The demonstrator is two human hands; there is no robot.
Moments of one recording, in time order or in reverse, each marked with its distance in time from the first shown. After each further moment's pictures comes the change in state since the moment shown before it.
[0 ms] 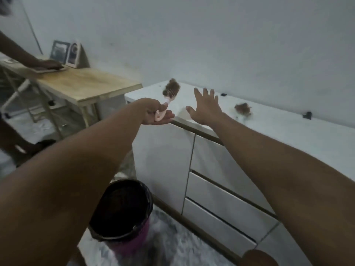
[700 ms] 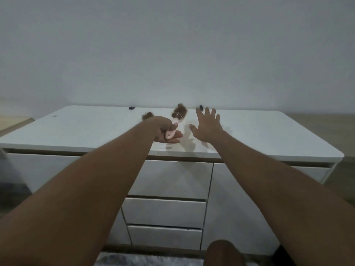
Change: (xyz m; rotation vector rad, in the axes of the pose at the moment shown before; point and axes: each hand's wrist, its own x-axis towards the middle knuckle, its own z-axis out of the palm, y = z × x) left_hand 0.010 -0.056 0.302 0.453 -0.391 -0.110; right_hand -0.148 0.250 -0.060 -0.143 0.051 0.526
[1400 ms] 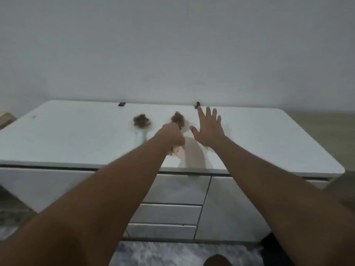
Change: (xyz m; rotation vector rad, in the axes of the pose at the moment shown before) left_hand 0.029 0.026 0.039 0.977 0.162 0.141; right_hand 0.045 0.021 0.005 0.053 -0.068 0.038
